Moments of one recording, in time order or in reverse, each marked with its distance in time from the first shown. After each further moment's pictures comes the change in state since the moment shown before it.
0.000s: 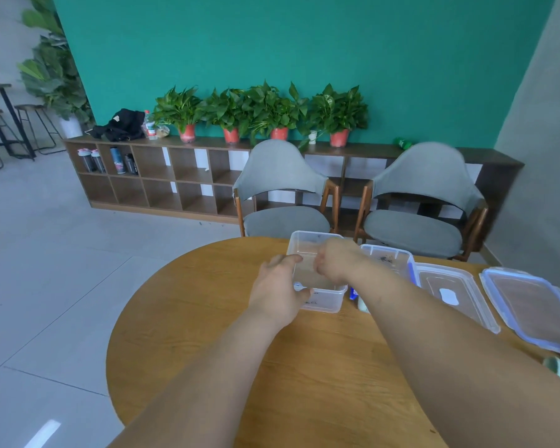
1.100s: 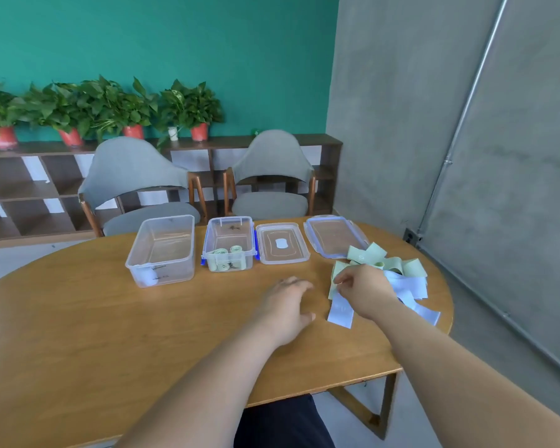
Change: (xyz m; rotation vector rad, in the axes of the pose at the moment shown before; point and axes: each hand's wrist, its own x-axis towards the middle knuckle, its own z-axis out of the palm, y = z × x) left_hand -0.149 0.214 0.149 0.015 -0.438 0.489; right_hand -0.269 0.311 0.028 0.293 0.272 0.444
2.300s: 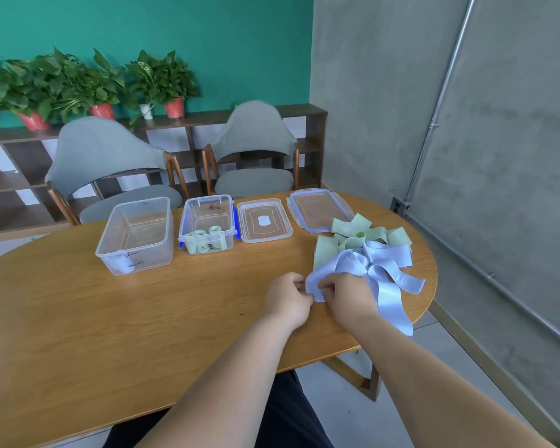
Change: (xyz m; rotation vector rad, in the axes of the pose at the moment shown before) left_hand 0.021 0.022 0.075 -0.533 0.025 -0.431; right_hand -0.023 0.045 0.069 0.075 0.000 0.053
